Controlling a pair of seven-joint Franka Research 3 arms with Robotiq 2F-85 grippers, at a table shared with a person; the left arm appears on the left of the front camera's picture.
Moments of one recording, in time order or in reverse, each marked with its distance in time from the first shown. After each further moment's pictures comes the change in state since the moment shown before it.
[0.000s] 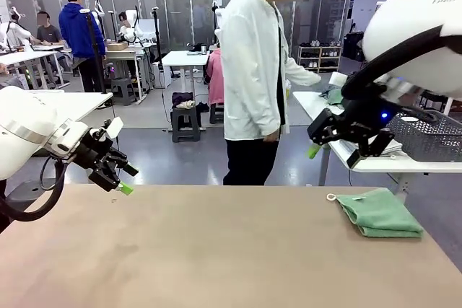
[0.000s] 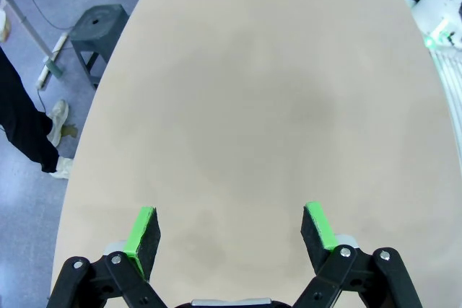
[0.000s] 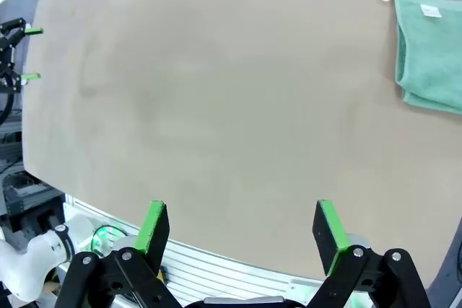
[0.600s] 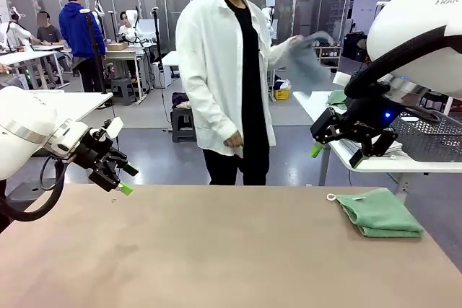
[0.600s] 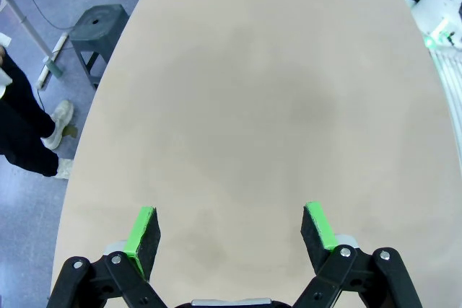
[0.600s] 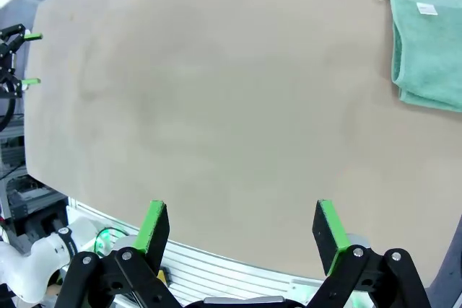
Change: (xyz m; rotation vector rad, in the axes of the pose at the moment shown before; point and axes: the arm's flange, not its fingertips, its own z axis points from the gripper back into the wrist) left arm 0.000 0.000 0.000 0.000 0.000 0.000; right arm 0.002 -0.010 0.006 0.010 -0.007 -0.019
